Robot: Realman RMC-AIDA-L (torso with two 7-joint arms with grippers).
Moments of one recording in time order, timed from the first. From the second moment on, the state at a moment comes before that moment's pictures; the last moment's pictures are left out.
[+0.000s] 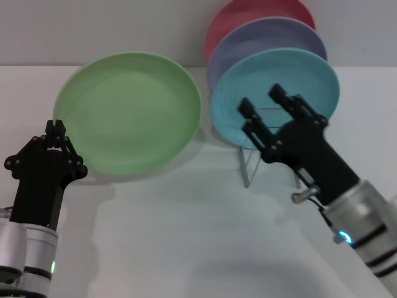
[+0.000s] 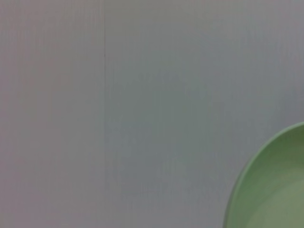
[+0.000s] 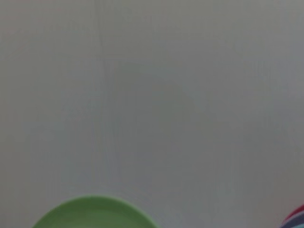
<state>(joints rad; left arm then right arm) -0.03 -2.08 2.56 0.90 -1.13 1.17 0.54 0.12 2.08 0.90 0.83 -2.87 -1.01 0.20</state>
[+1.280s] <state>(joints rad) -0.05 -2.08 2.72 0.91 -1.34 1.31 0.61 0.32 2.09 0.86 0.84 -2.86 -0.62 0.17</state>
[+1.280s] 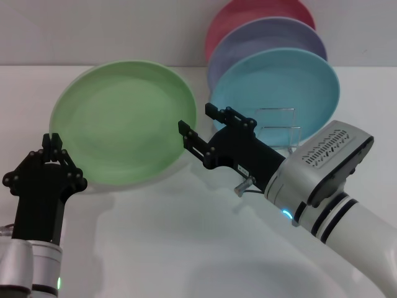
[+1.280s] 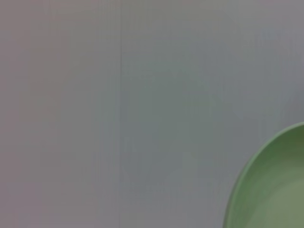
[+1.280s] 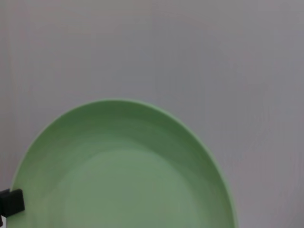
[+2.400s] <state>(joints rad) -0.06 -2.08 2.78 0.92 -1.37 1.34 0.64 0.34 2.09 0.87 0.82 -2.86 -0.62 0.17</state>
